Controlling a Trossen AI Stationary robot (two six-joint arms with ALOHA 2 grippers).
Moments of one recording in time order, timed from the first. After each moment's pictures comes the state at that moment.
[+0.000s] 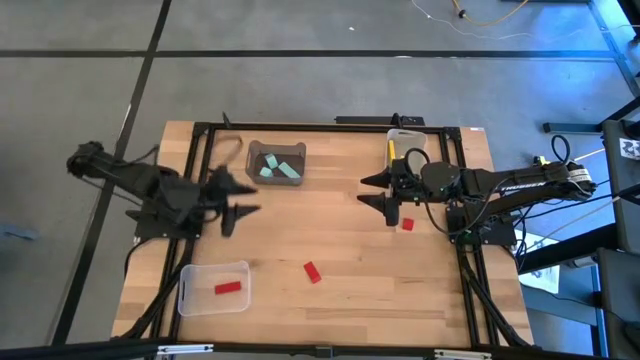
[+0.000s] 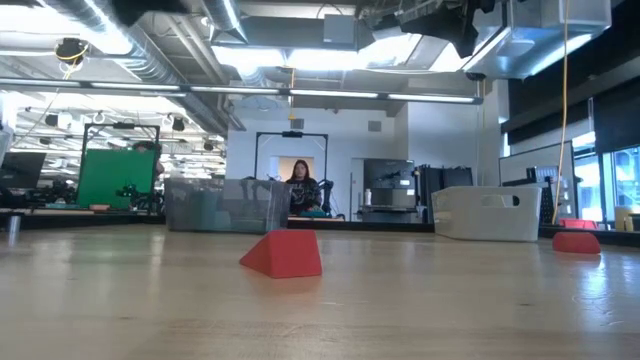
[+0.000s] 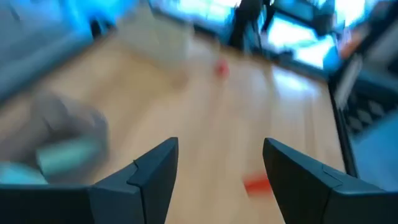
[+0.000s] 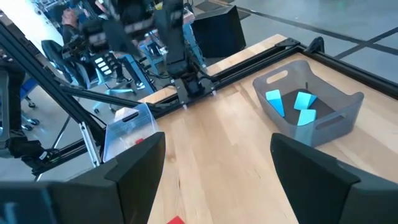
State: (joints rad) left arm -0.42 0.76 0.85 -0.54 -0.54 -0.54; right arm 0.08 1.04 0.82 -0.04 0.19 0.47
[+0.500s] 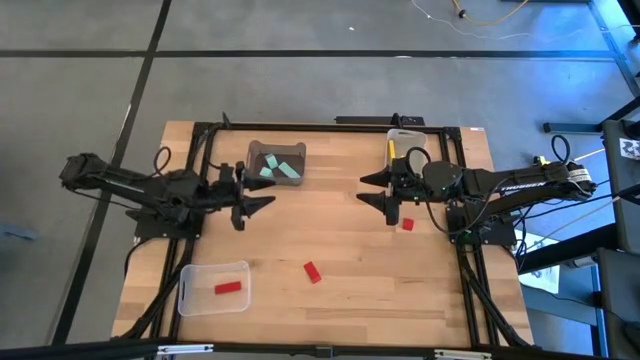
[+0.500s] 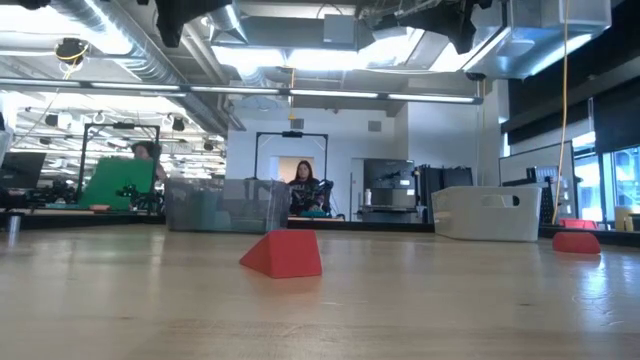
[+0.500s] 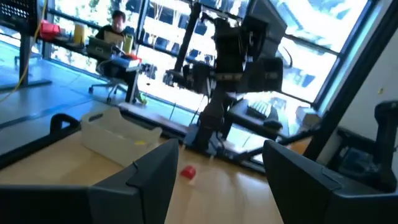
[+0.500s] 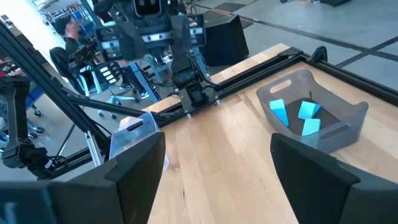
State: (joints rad) left arm -0.18 0.73 0.50 0.37 -0.35 -0.31; right arm 0.08 1.04 0.82 0.00 0.19 0.47
